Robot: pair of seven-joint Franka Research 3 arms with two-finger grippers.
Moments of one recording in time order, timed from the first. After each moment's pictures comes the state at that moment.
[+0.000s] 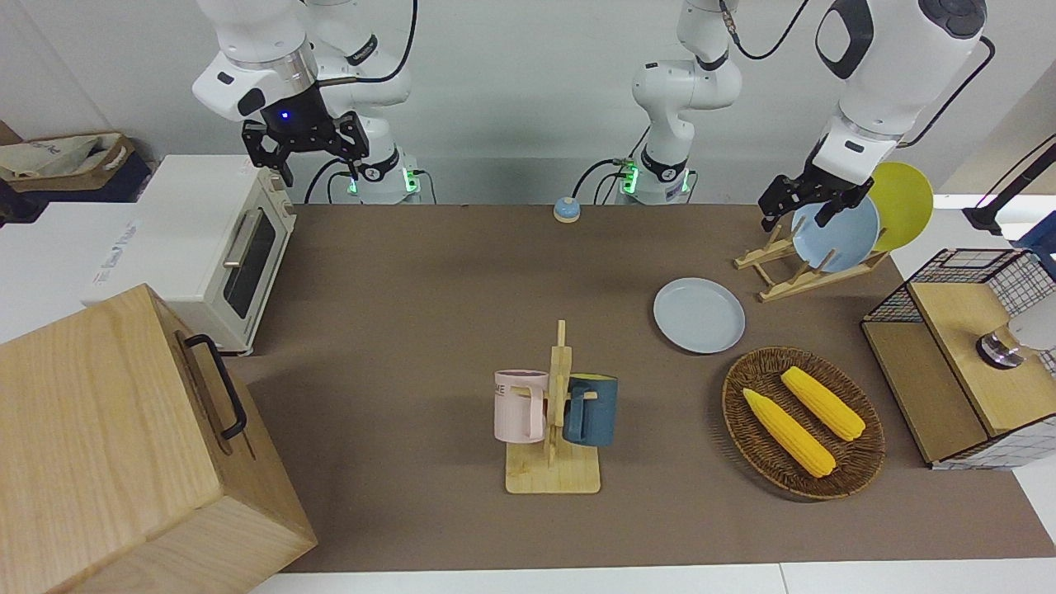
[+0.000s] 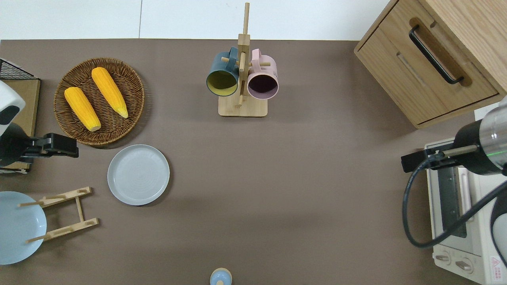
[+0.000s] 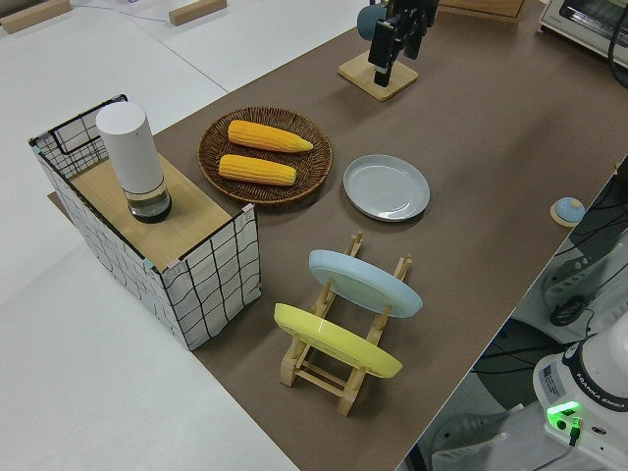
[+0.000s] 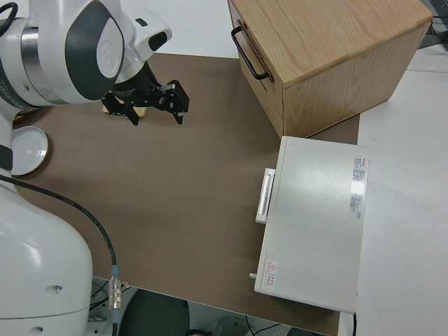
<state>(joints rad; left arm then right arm) -0.04 -0.02 0.05 -1.65 -0.02 1.60 -0.07 0.02 -0.01 0.12 -1.48 0.00 1.39 0.02</state>
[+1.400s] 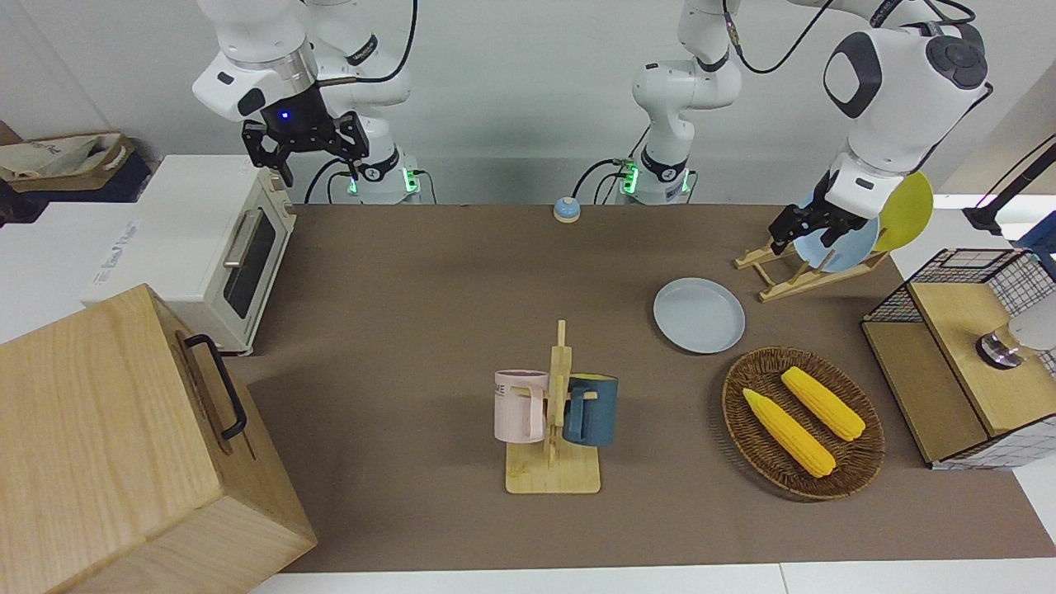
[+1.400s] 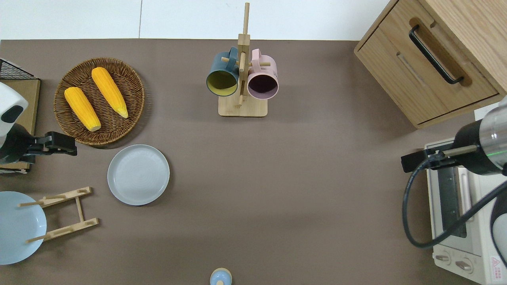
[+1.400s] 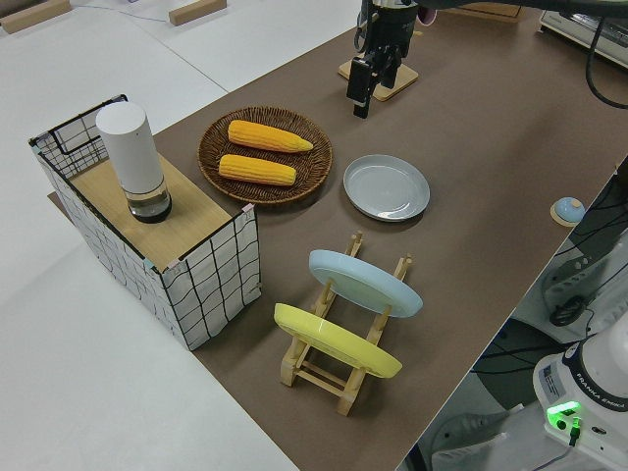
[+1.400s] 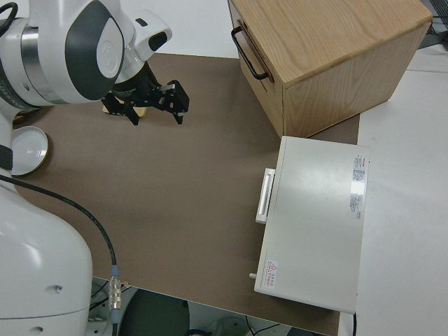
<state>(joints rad) -0.02 0.02 0.08 -1.72 -0.02 1.68 -0.07 0.02 -0.01 0.12 -1.48 0.00 1.39 0.02</state>
